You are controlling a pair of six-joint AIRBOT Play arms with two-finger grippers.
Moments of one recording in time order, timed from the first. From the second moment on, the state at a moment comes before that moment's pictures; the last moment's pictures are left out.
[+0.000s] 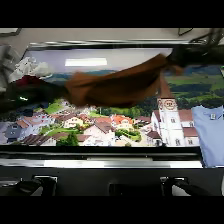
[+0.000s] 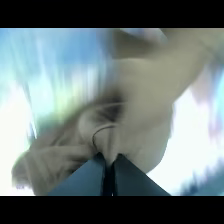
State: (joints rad) left arm -0.19 -0.84 1.19 0.95 -0.93 -1.45; right arm -0.08 -1.30 1.74 -1.00 1.18 1.49
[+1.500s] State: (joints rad) left arm -0.19 -1.29 1.00 0.89 -0.80 -1.52; right arm -0.21 -1.37 1.04 -0.78 0.88 1.55
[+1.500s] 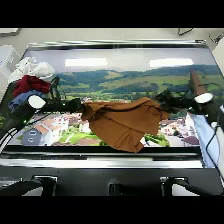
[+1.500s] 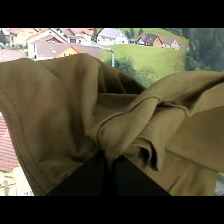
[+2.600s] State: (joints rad) left arm -0.15 -1.29 1.00 0.88 -0.86 -1.49; right arm -0.30 -1.47 0.93 -0.72 0.87 1.42
